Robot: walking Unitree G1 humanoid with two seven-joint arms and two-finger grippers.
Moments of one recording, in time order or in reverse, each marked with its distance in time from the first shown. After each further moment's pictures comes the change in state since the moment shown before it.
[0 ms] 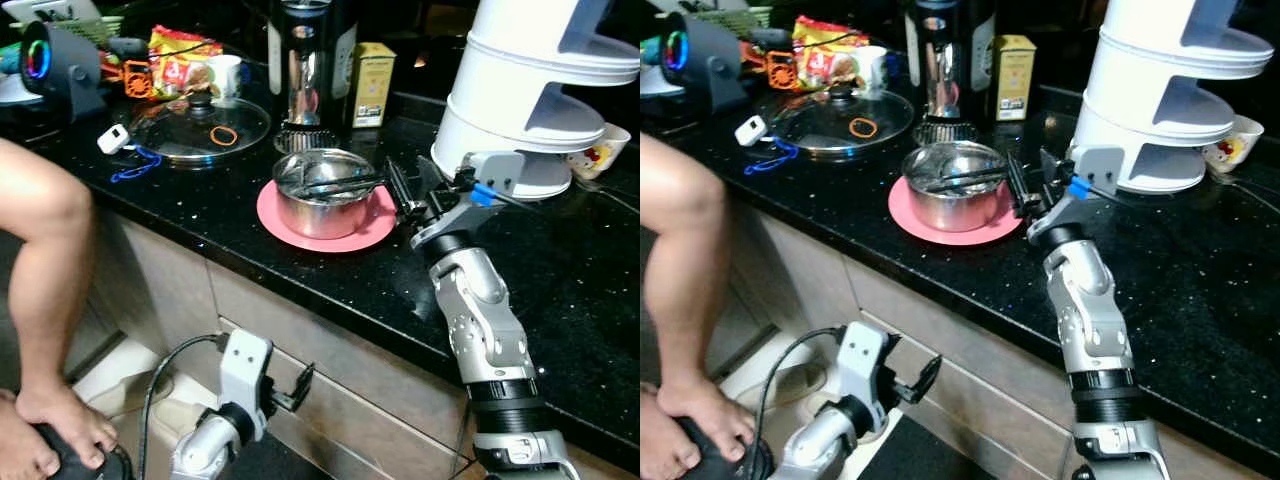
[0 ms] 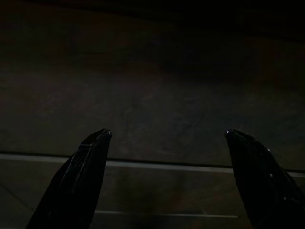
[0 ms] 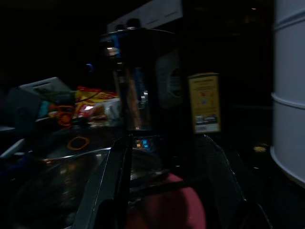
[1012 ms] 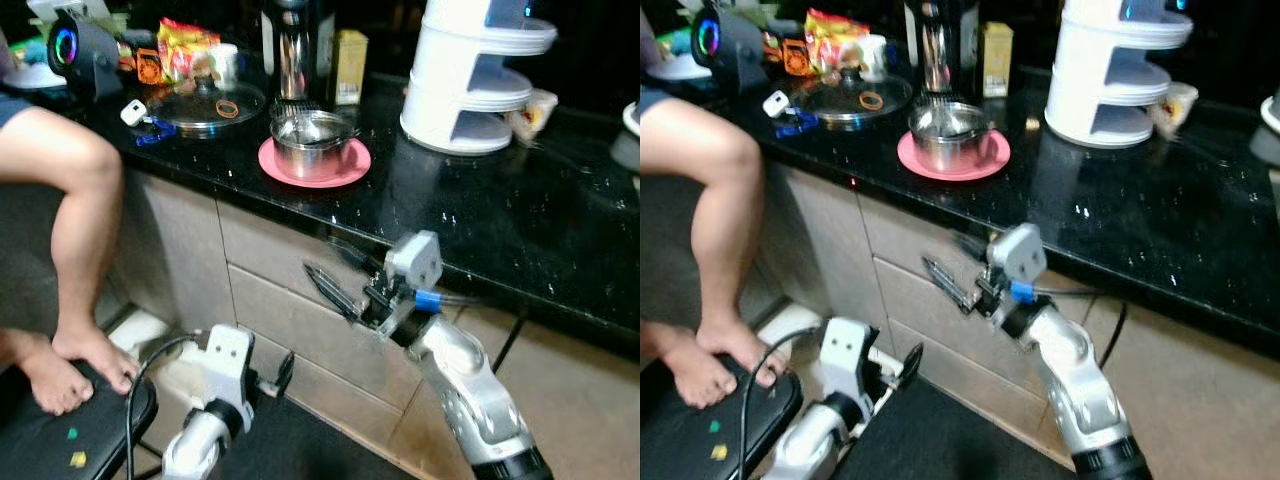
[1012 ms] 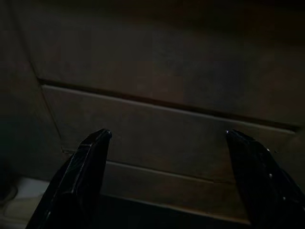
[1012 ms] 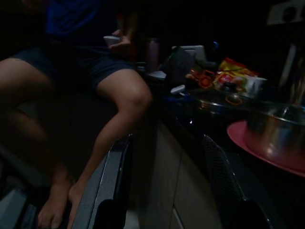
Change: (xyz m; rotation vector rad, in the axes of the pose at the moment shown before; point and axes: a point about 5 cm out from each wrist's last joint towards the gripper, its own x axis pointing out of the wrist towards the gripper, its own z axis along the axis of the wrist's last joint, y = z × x) left arm -0.007 0.023 0.001 0.001 -0.024 0.183; right arm -0.054 0.065 -0.036 -0.013 0.126 0.558
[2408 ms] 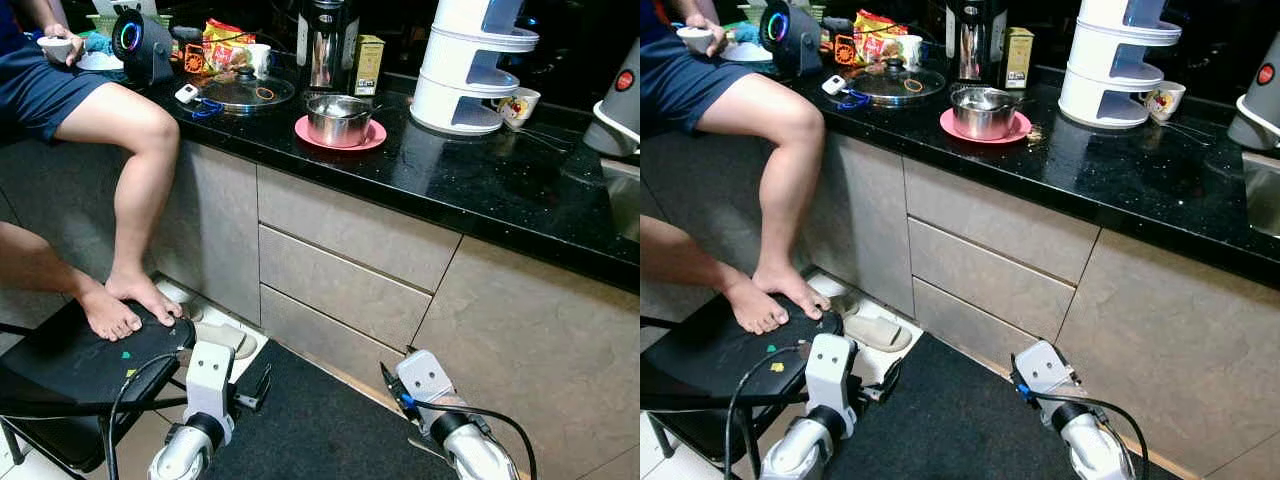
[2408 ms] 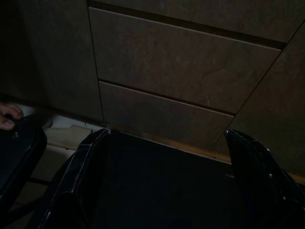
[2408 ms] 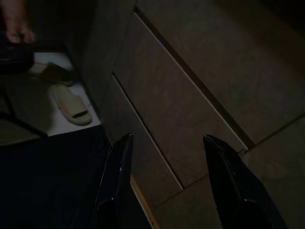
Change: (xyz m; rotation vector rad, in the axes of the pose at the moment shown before) left arm -0.005 0.021 -0.030 -0.006 0.077 0.077; right arm -0.138 -0.017 -0.128 -0.353 0.608 -0.342
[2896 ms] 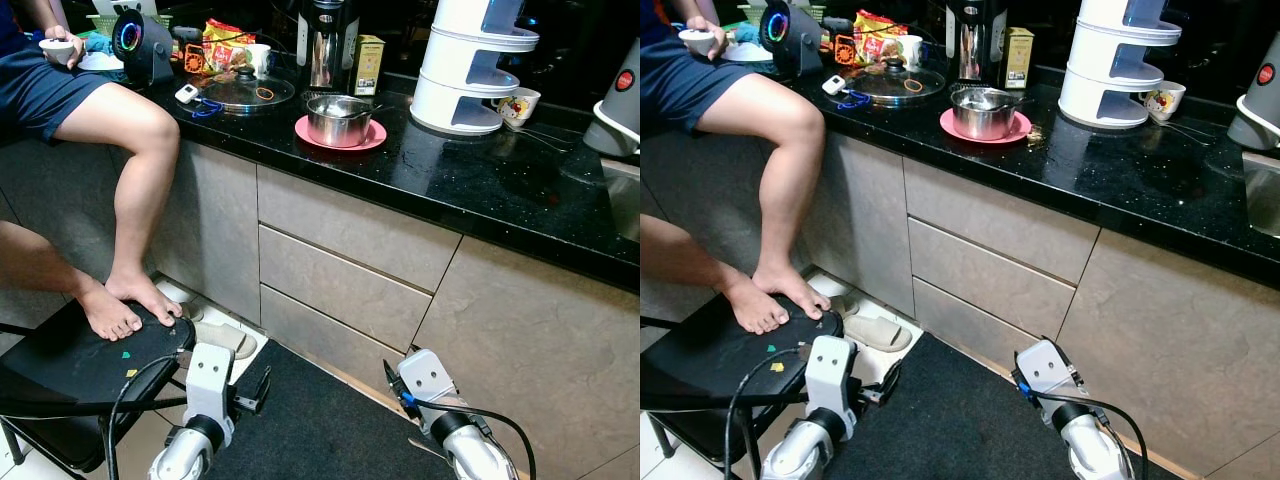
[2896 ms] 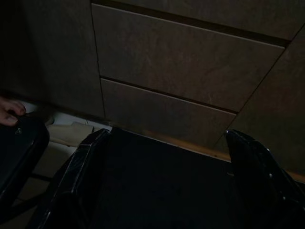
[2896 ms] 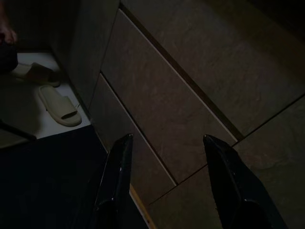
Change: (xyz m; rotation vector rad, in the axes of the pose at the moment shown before) left arm -0.002 0.001 -0.002 0.002 0.008 0.007; right arm -0.002 -0.001 -0.004 0.016 0.017 -0.085
